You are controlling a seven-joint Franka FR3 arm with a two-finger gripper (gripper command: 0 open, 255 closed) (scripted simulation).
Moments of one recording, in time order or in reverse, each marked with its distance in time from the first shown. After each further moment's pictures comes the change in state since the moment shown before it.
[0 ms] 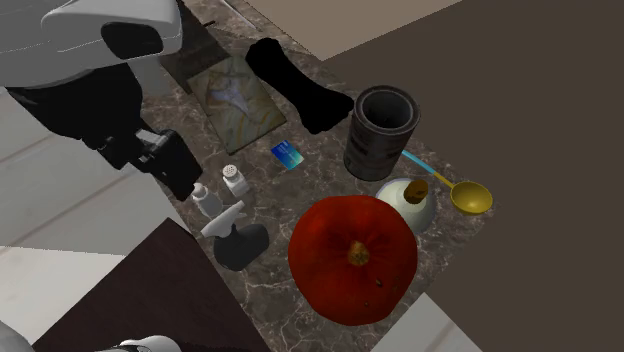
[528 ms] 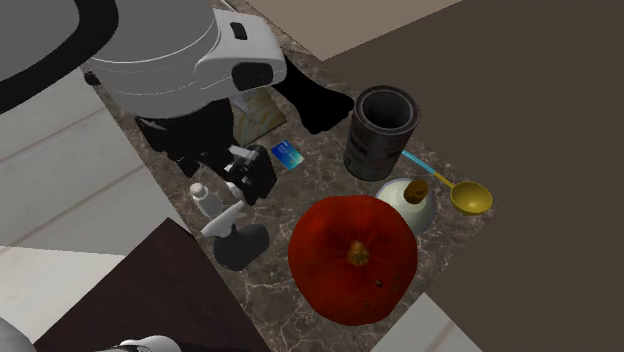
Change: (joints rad) arm -0.033 0.120 -0.080 -0.016 -0.061 0.157 -0.101
